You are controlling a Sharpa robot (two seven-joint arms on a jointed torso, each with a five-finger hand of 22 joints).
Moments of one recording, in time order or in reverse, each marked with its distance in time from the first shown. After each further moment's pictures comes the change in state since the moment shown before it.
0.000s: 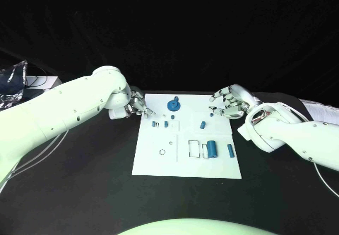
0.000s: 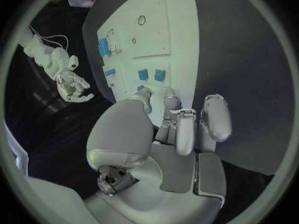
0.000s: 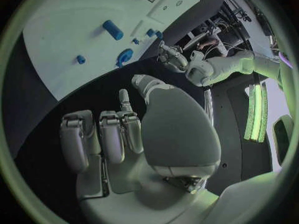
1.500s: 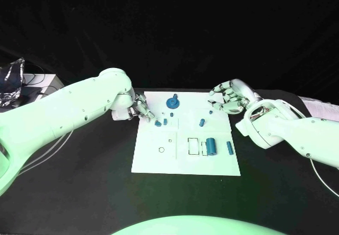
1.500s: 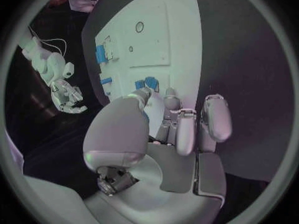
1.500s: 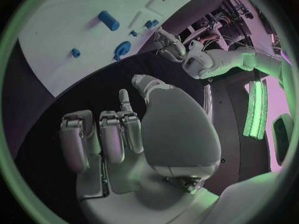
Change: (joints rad) left arm 0.000 0.052 -0.045 -0.059 0.020 0.043 -0.003; left_hand -0.036 -0.058 0.133 -0.003 0.000 0.007 0.007 -0.019 0.029 -0.003 0.003 0.000 0.031 0.000 0.007 -0.001 0.000 0.000 0.000 0.008 0.000 0.004; right arm 0.000 0.006 0.000 0.001 0.032 -0.058 0.021; right_hand 0.000 0.000 0.000 0.000 0.000 -0.004 -0.004 0.000 0.000 0.000 0.000 0.000 0.000 0.000 0.000 0.000 0.000 0.000 0.000 0.000 0.000 0.001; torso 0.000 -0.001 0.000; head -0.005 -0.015
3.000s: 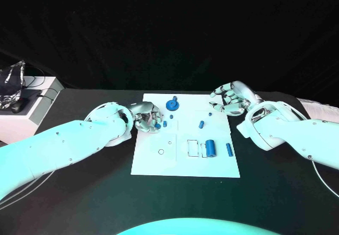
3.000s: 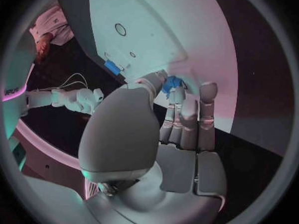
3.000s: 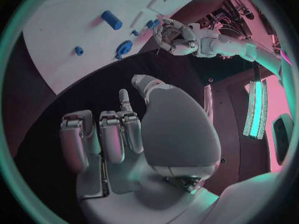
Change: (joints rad) left arm -0.191 -0.173 -0.003 0.257 -0.441 -0.532 0.588; left_hand 0.291 -0.165 0.148 -0.093 -0.023 -0.089 0.028 -0.054 -0.062 -0.298 0.030 -0.268 -0.360 -0.227 0.033 -0.178 -0.284 0.086 -0.253 0.029 -0.330 -0.301; right arm 0.000 -0.016 0.000 0.005 -0.001 0.001 0.001; right_hand 0.000 0.000 0.004 -0.004 0.000 0.000 0.000 0.000 0.000 0.000 0.000 0.000 -0.001 0.000 0.000 0.000 0.000 0.000 0.000 0.000 0.000 0.000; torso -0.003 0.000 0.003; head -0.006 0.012
